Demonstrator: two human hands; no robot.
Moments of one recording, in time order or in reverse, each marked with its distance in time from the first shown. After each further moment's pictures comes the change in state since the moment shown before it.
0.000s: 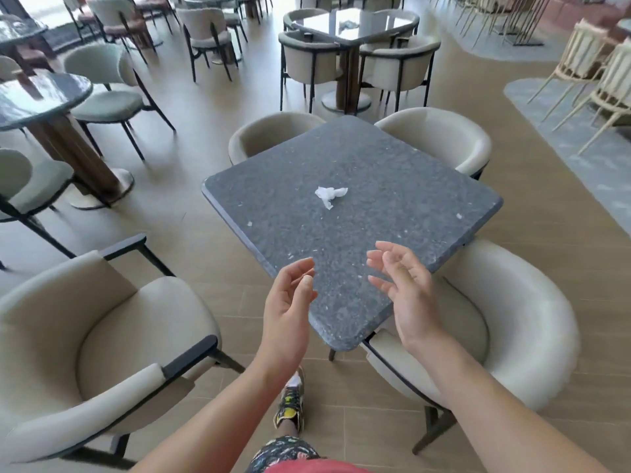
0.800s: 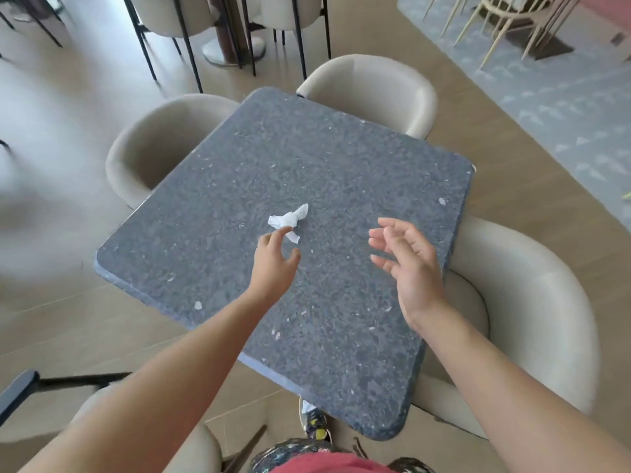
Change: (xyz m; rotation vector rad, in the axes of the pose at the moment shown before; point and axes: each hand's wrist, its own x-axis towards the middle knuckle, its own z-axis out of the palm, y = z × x) left_hand 0.426 -0.137 0.042 0.768 -0.510 -0.045; right_hand 0.265 0.024 0.067 -0.027 0.435 0.093
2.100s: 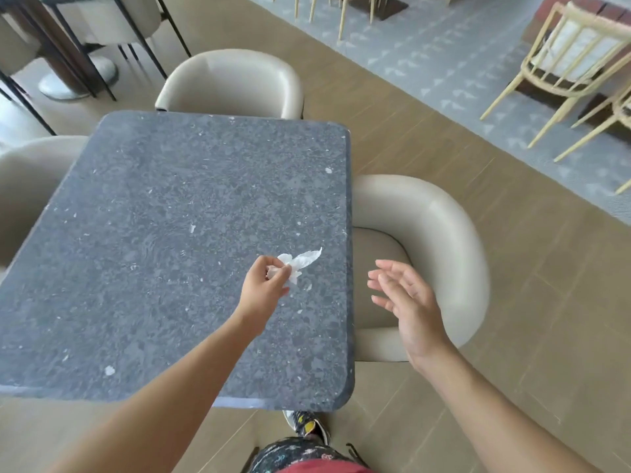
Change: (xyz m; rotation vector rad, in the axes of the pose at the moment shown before) left_hand -0.065 0.074 0.106 -0.440 -0.450 -0.140; right_hand -0.112 0.029 -0.140 0.059 0.366 0.075
